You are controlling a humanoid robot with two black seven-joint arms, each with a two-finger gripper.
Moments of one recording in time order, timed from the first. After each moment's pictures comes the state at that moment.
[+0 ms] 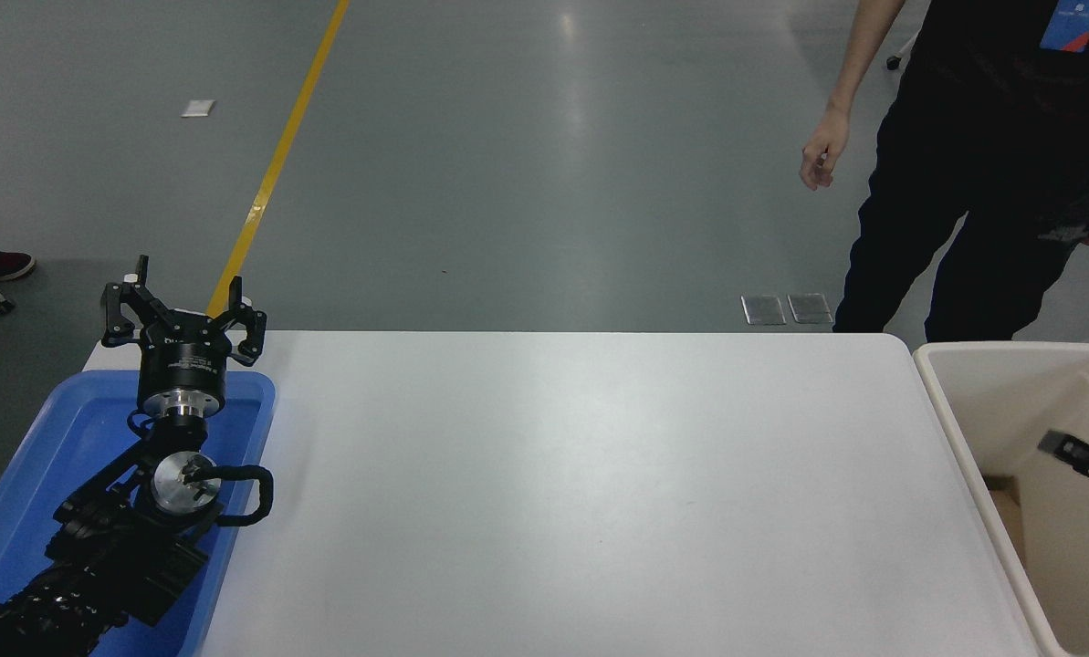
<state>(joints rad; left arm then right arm) -0.61 0.17 -1.00 -0.41 -0.12 -0.52 -0.59 1.07 -0.70 -0.75 0.63 -0.40 0.13 -0.08</state>
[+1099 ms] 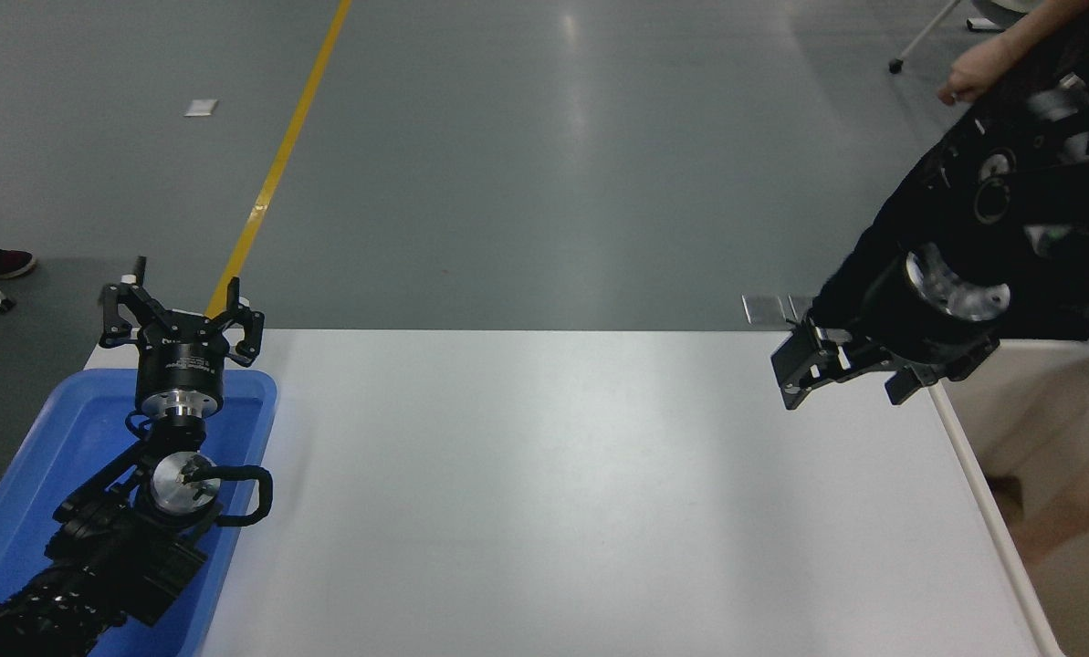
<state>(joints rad) -0.61 0.17 -1.00 -0.40 -0.12 -0.52 -0.59 2.28 -0.18 -1.25 1.53 -0.03 0.72 -0.08</state>
